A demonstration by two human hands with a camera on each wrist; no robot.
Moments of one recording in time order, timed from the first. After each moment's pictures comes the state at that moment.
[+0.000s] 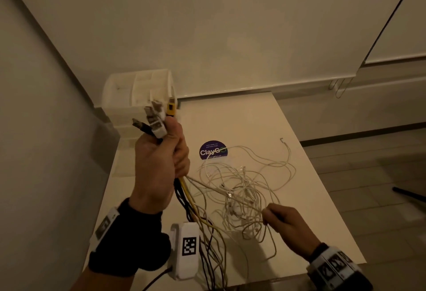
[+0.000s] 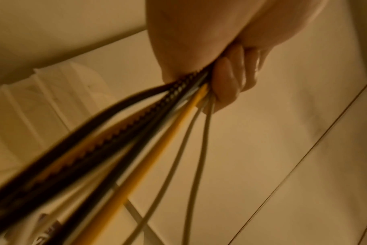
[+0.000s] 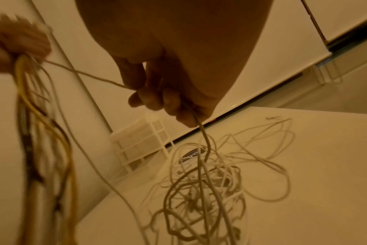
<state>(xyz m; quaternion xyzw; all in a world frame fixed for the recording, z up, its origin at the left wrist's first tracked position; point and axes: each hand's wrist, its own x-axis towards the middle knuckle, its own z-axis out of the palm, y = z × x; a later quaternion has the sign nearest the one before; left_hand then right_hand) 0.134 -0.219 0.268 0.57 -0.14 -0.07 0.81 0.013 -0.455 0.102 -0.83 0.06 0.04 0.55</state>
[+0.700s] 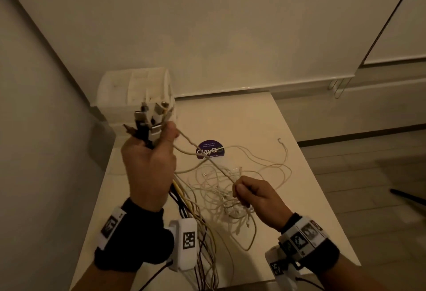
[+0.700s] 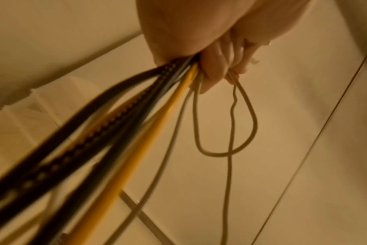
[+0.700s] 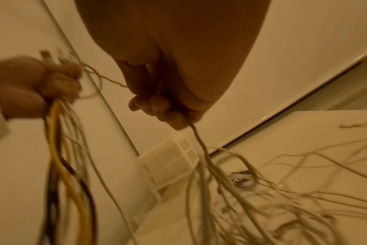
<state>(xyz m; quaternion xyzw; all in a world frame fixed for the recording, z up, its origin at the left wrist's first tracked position) 0.142 -0.234 0.249 0.64 -0.06 0.14 0.76 0.072 -0.435 0.136 -0.80 -0.04 0.02 0.60</state>
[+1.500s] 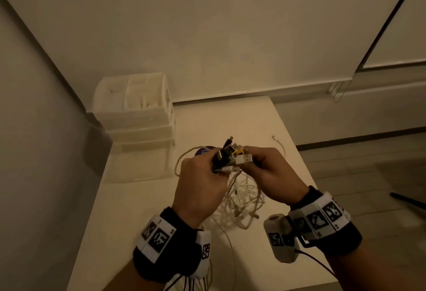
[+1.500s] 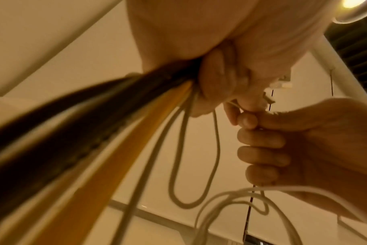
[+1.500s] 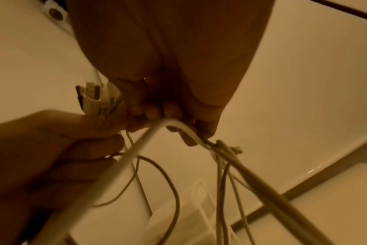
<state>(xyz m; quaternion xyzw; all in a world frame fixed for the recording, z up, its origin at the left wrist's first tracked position) 0.130 -0.287 0.233 0.84 -0.24 0.11 0.48 0.114 -0.453 0.212 -0.83 -0.12 -0.06 0.55</state>
